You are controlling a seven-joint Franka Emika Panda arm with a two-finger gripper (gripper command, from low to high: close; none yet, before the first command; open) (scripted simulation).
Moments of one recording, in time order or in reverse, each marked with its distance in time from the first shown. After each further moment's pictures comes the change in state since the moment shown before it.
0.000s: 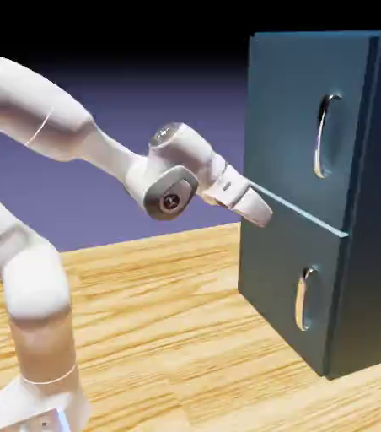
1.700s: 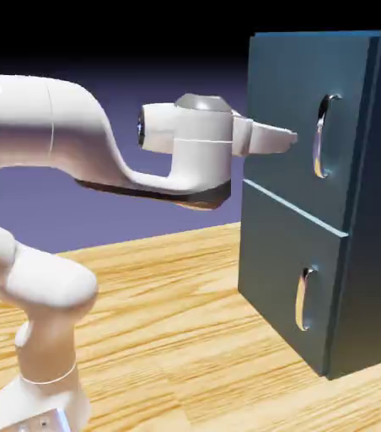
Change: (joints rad) arm 0.680 -0.228 -0.740 0.421 -2.218 -0.065 1.742
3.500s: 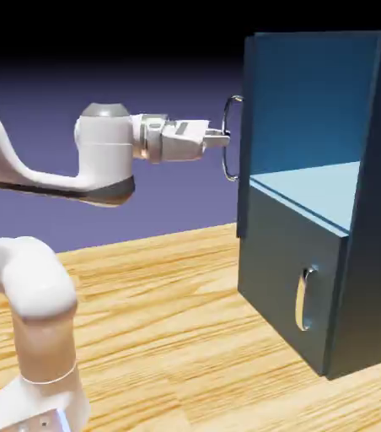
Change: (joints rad) arm -0.575 -0.295 0.856 -0.430 0.701 -0.575 -0.040
